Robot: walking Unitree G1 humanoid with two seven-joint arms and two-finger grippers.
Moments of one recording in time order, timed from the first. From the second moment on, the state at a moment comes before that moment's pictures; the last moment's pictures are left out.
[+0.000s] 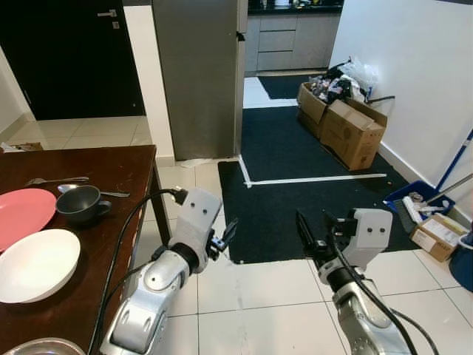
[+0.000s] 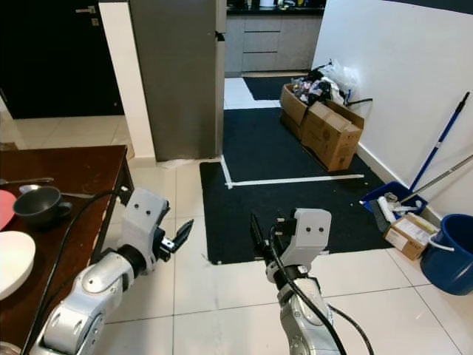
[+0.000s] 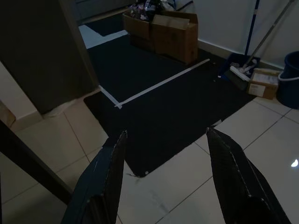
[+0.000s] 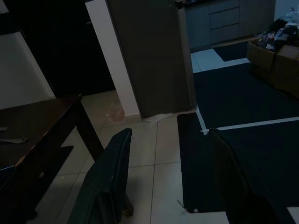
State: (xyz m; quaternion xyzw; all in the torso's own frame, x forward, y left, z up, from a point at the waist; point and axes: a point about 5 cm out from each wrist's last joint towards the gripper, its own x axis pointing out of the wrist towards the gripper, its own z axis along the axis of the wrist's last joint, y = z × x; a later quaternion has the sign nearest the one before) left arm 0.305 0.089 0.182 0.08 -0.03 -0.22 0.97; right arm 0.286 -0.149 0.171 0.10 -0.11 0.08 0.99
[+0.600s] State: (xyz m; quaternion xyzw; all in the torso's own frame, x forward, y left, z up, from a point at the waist) left arm 0.305 0.091 0.181 0.07 -0.03 -0.21 0.97; right arm 0.286 -0.148 0.171 0.10 -0.10 0.08 0.99
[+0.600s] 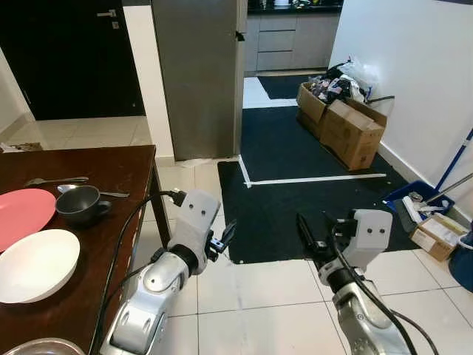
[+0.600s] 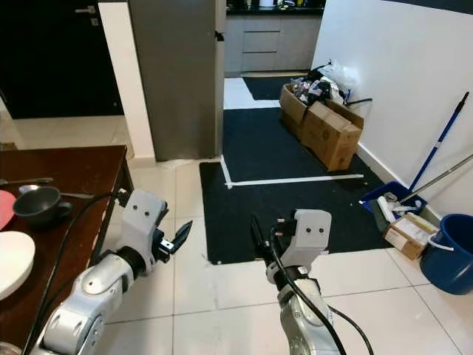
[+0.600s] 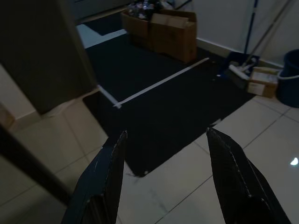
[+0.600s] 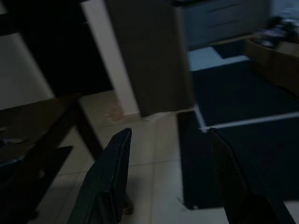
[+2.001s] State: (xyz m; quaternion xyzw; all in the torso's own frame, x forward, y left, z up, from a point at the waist) left arm 0.308 0.086 0.179 0.05 -0.02 -0.22 0.97; right arm 0.285 -0.152 0.172 0.10 -0.10 0.07 0.99
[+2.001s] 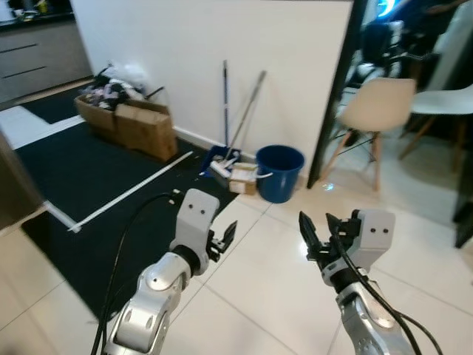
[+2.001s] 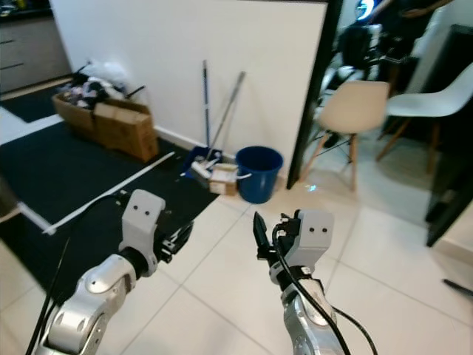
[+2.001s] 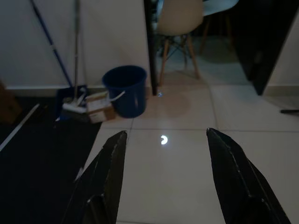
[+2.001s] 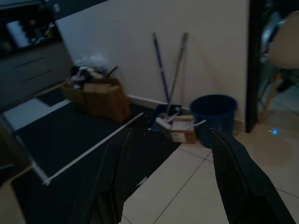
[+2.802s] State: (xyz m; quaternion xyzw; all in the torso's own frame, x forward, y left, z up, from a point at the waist) left arm 0.311 0.083 0.180 0.04 -0.02 -0.22 0.97; right arm 0.284 -0.154 0.171 0.10 -0.10 0.07 0.99
